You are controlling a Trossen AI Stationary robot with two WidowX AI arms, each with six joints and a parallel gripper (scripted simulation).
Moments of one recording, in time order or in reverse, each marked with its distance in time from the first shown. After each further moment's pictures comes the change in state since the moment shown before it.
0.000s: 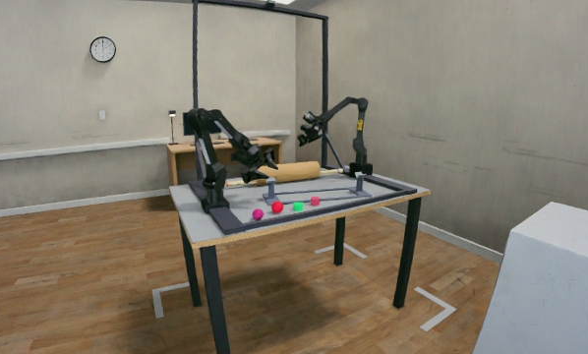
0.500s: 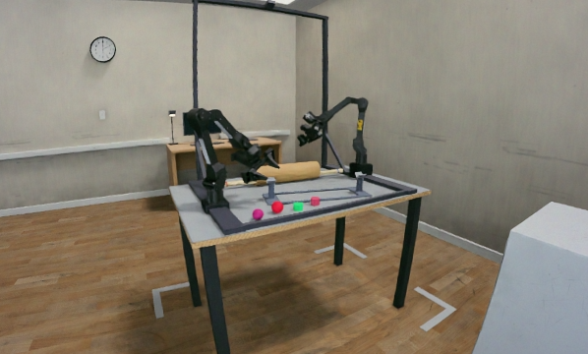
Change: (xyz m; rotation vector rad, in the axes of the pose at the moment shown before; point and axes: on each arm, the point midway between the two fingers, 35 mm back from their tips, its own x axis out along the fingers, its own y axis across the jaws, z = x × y) left arm 0.000 0.000 0.000 0.000 0.000 0.000; right arm 0.000 0.000 0.000 0.000 0.000 0.000
